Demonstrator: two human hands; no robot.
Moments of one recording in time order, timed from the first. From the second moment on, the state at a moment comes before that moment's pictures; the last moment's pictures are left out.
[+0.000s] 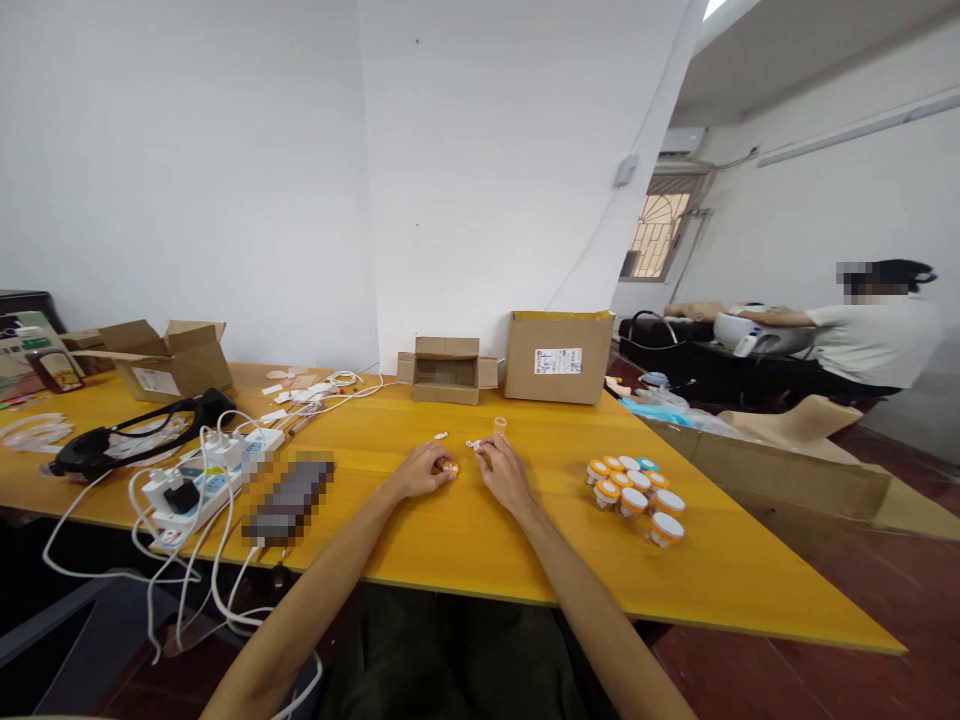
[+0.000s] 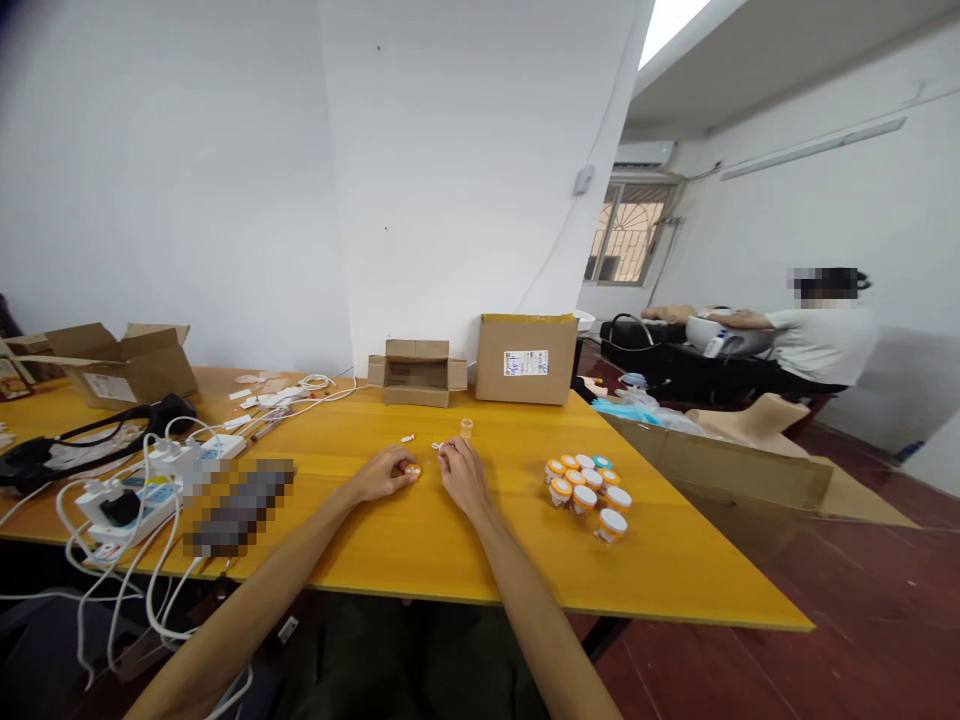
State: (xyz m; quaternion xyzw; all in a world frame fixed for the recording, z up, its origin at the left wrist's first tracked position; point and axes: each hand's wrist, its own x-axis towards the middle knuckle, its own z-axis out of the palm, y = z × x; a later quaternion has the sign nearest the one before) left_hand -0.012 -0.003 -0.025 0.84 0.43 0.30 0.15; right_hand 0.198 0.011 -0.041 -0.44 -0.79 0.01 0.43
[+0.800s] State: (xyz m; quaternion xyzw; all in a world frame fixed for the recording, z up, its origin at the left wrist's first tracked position) left_hand -0.015 -0.001 -0.015 0.80 0.46 0.37 0.14; right_hand 0.187 0.013 -0.040 -0.41 -0.85 -0.08 0.31
